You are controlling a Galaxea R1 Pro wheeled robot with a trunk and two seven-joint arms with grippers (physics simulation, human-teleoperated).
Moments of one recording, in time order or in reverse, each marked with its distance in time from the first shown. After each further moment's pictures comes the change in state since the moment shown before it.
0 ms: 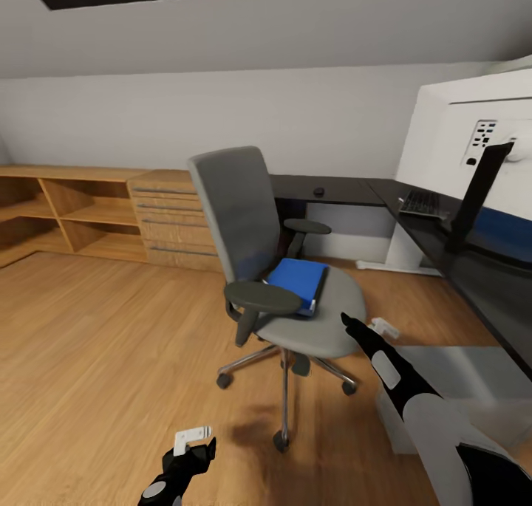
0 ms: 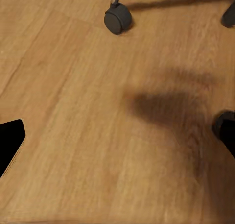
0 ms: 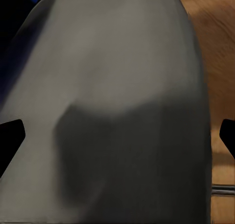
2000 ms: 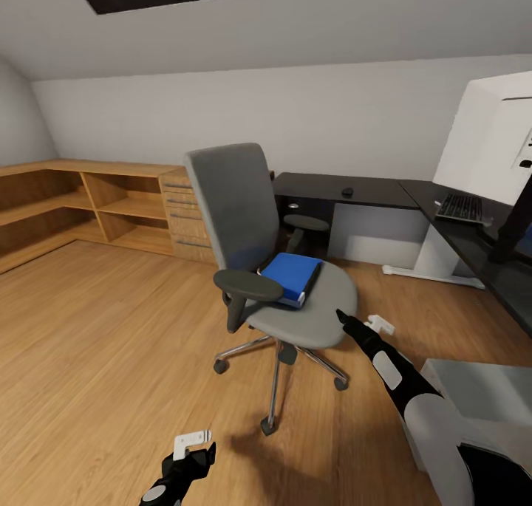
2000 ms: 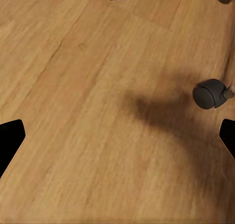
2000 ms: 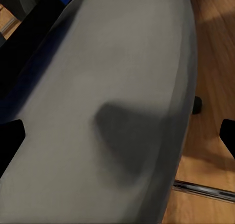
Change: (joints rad) left arm 0.000 0.000 0.000 0.024 0.001 0.000 0.000; right arm 0.000 -0.007 0.001 0.004 0.001 -0.001 0.133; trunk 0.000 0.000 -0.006
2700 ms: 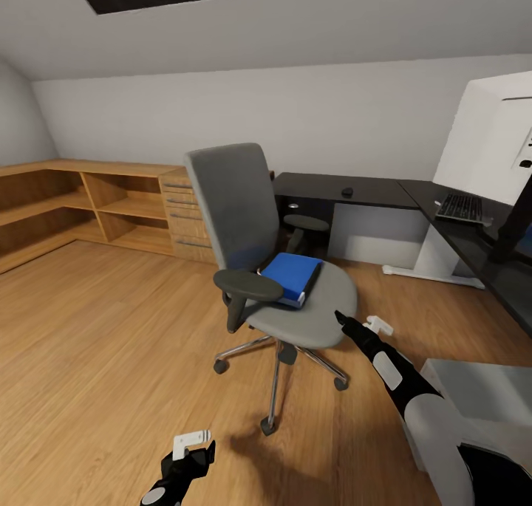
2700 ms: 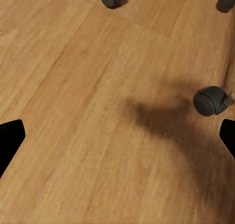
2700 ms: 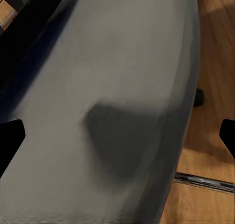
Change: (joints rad) left arm 0.000 0.000 0.000 0.012 0.000 -0.045 0.002; right arm 0.000 -0.001 0.000 0.004 -0.001 0.027 0.007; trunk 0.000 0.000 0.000
